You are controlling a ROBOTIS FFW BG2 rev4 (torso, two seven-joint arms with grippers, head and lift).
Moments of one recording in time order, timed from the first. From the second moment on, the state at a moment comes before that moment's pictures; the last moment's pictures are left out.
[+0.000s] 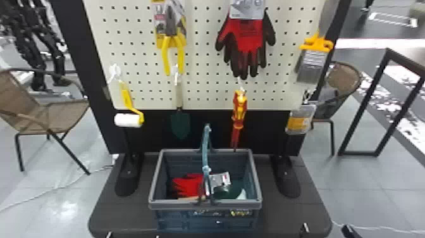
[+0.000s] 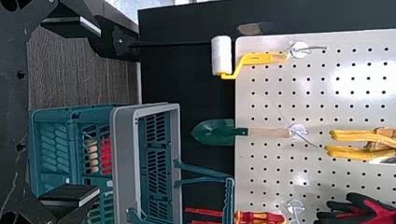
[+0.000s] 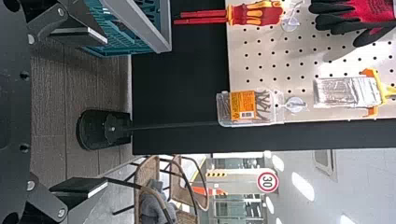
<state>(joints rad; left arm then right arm) 0.52 0.09 -0.11 -1.74 0.02 -0.31 0.08 0.42 -0.07 0.01 -1.59 -0.12 -0.39 0.06</state>
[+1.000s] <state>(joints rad) 0.52 0.10 -0.11 -1.74 0.02 -0.31 0.08 0.30 -0.10 0.01 -1.61 -0.14 -0.26 0.20</state>
